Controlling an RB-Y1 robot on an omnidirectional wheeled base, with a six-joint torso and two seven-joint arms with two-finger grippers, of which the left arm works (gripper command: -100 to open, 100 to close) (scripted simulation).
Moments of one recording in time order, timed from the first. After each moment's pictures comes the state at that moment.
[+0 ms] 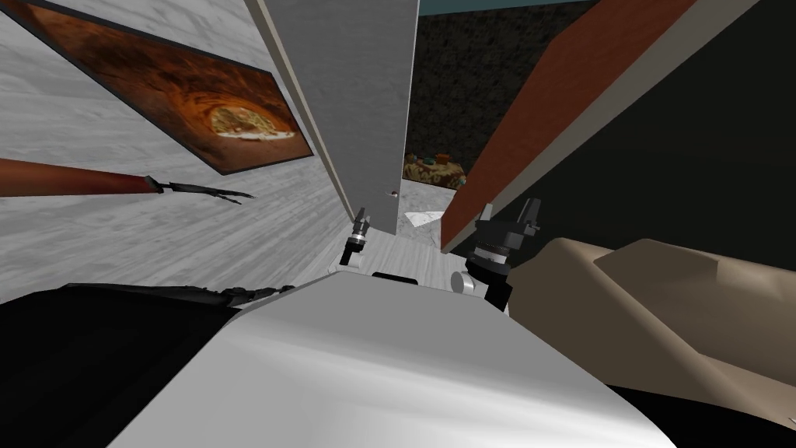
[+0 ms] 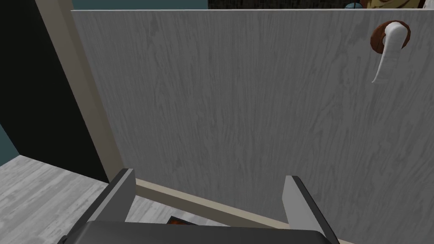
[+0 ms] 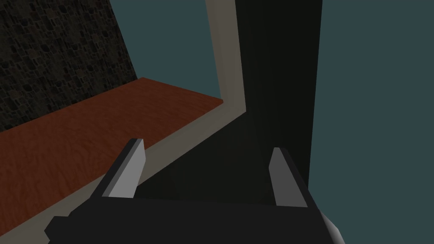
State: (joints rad) arm 0.22 0.09 -0.05 -1.60 0.03 -0.56 0.04
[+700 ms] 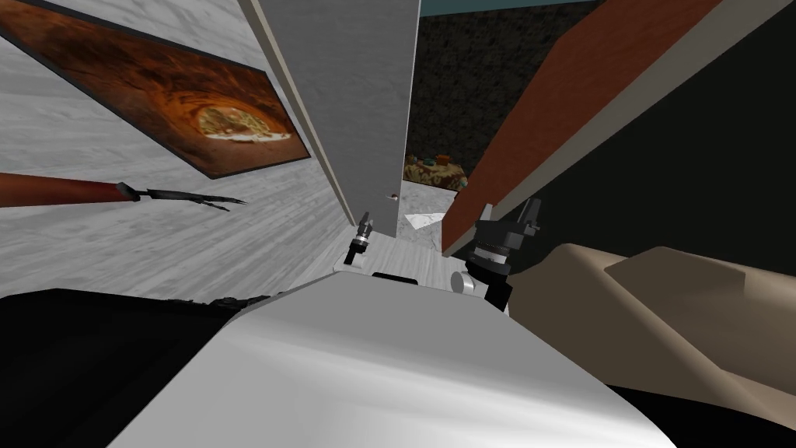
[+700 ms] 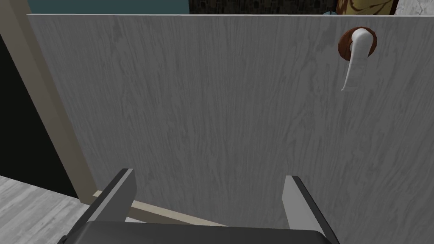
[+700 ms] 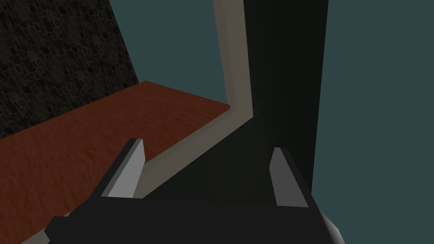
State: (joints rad) arm 0.16 0.10 -0.07 -1.42 0.02 -0.60 0.05
